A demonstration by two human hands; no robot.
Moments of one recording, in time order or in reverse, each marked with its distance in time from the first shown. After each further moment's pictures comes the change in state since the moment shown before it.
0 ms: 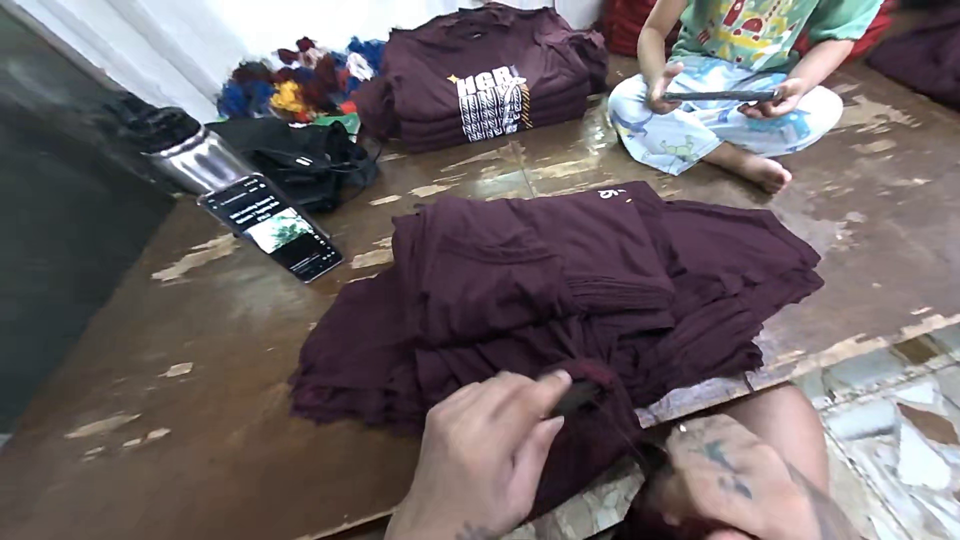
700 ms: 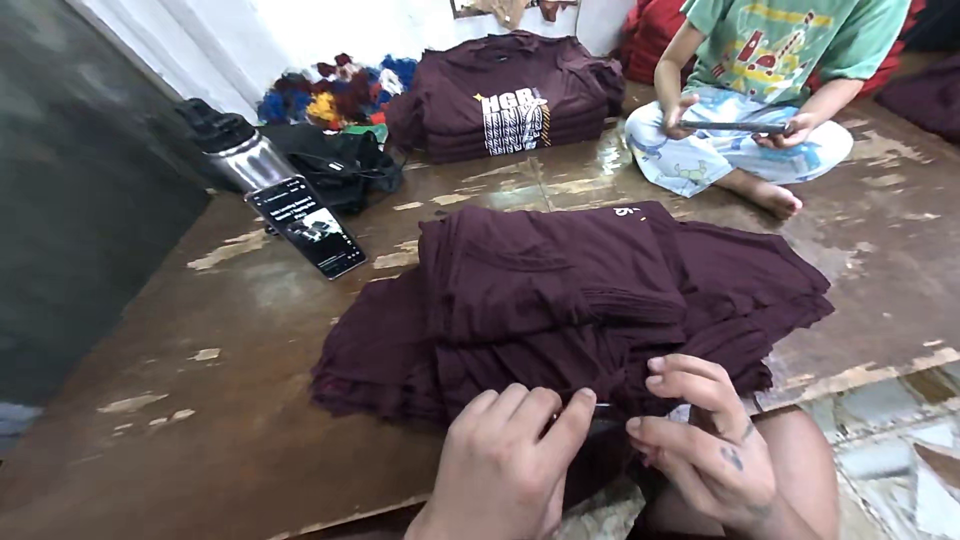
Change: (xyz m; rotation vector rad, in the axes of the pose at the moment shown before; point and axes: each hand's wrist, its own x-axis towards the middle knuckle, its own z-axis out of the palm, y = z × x) left_hand -0.003 0.011 -0.004 0.302 -0.030 0.175; right_hand 0.011 0.033 0.029 -0.319 0.324 -0.136
